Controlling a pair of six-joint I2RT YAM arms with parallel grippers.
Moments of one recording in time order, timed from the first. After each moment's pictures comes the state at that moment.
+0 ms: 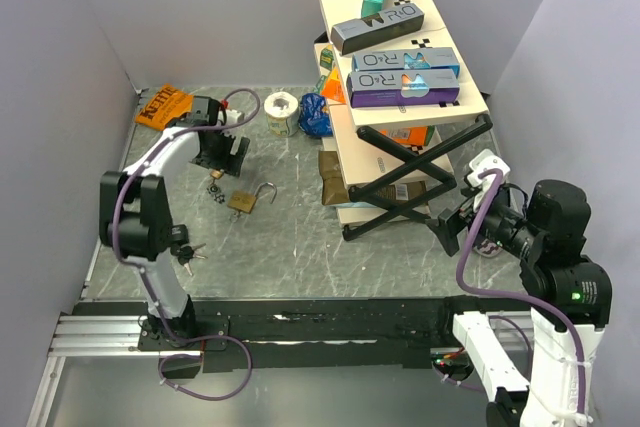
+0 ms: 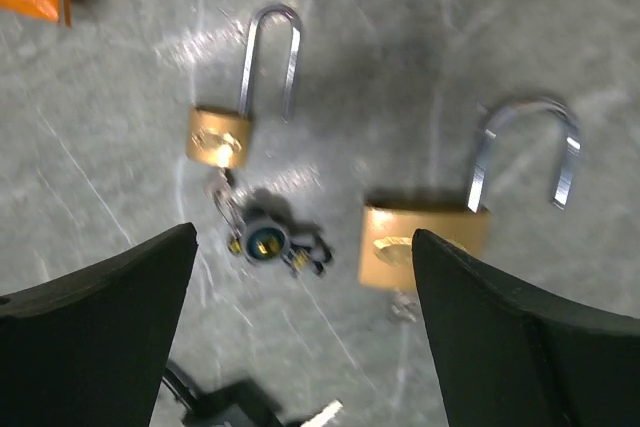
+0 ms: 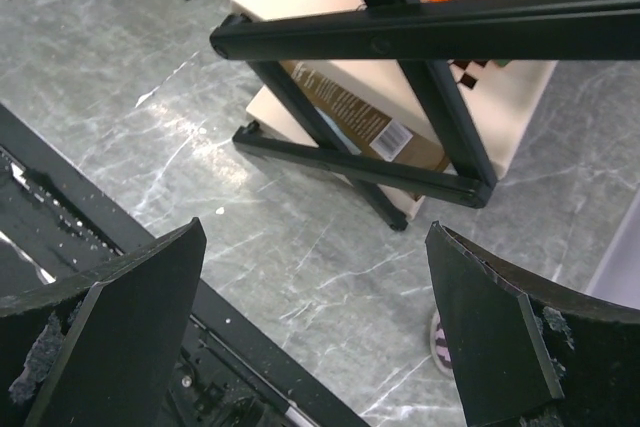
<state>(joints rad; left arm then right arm) -0.13 1.80 1.41 -0.68 0.07 0.17 -0.01 0.69 1.40 -1.20 -0.54 -0.43</state>
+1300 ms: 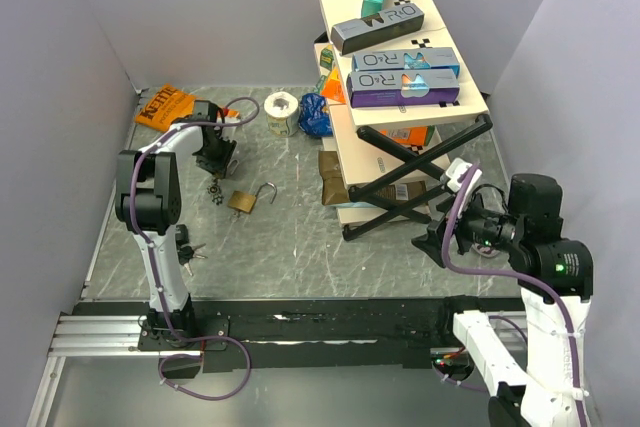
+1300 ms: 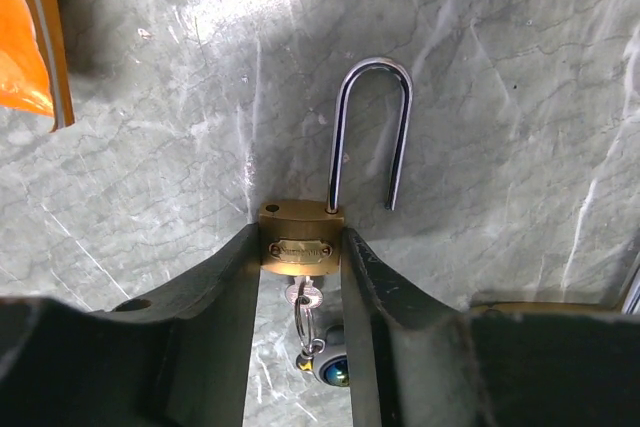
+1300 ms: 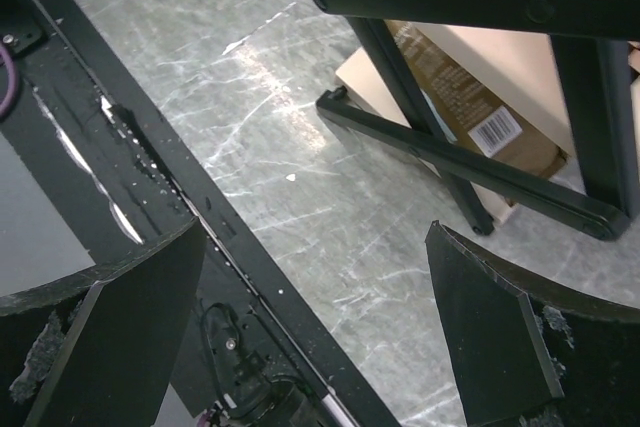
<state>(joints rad) -0.07 2.08 1.53 -0.63 0.06 0.29 0.00 0.73 1.30 -1.29 -0.73 -0.54</state>
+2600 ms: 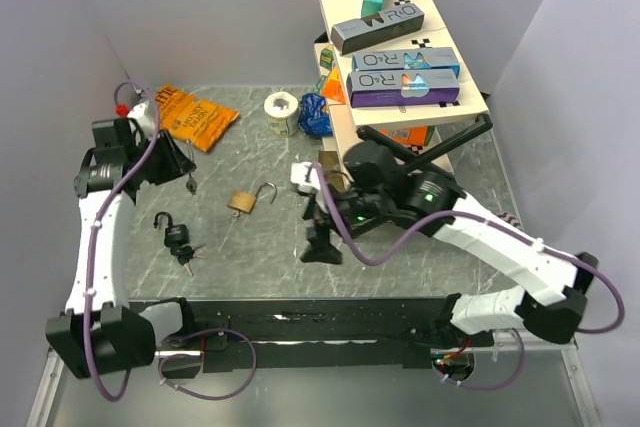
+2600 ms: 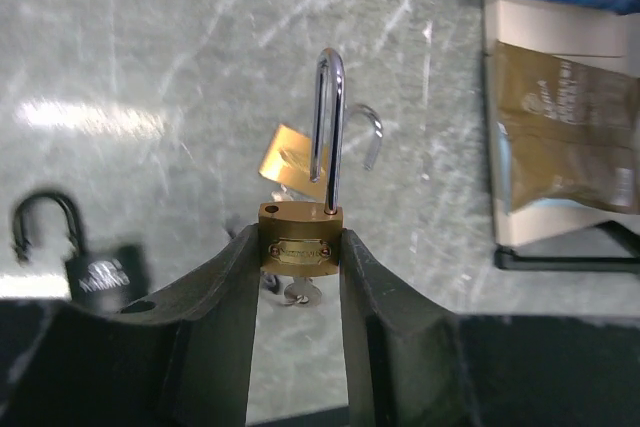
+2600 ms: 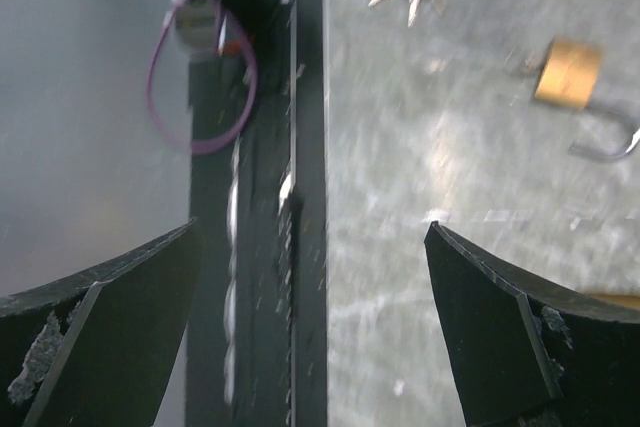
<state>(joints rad) 0.17 1.16 1.19 -0.74 0.36 -0.24 0.96 1.24 1.38 -0.77 -0.56 -0.23</state>
